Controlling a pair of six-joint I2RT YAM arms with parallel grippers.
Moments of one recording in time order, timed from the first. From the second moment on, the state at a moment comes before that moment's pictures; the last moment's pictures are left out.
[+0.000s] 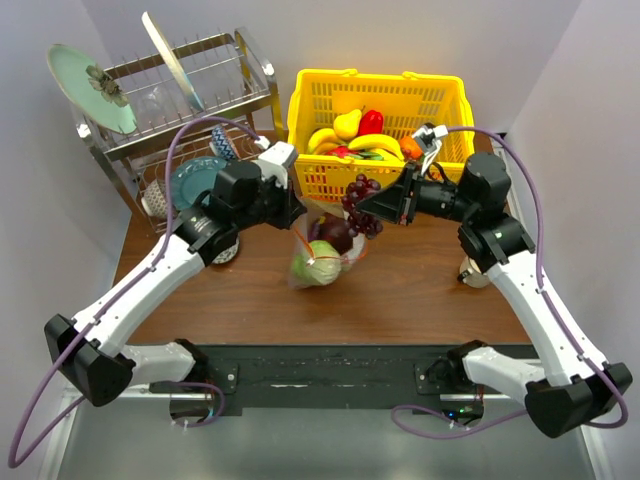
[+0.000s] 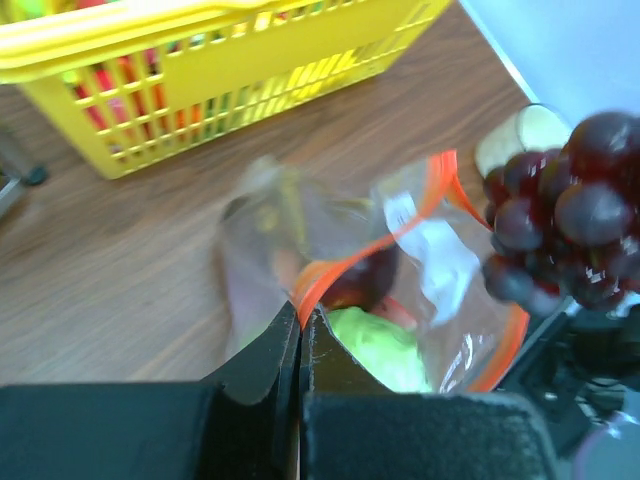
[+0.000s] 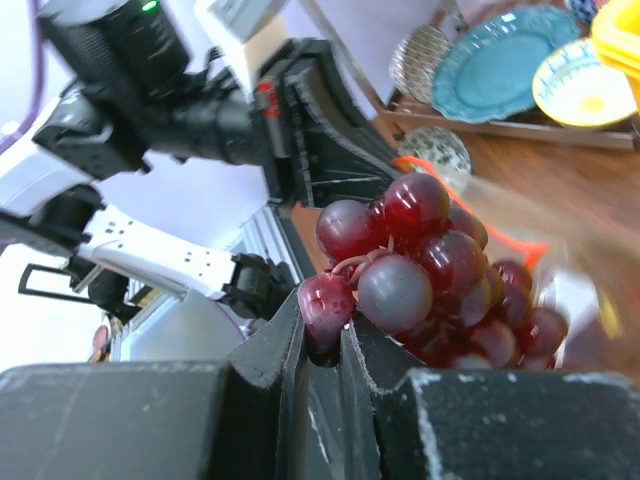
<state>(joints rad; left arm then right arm) -0.63 1.23 1.24 -0.44 0.12 -0.27 0.36 1.08 1.19 -0.20 -0.83 0.56</state>
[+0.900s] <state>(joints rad) -0.63 1.38 1.24 -0.36 0.23 -0.41 0.42 1.02 0.98 0.16 -0.89 0.71</state>
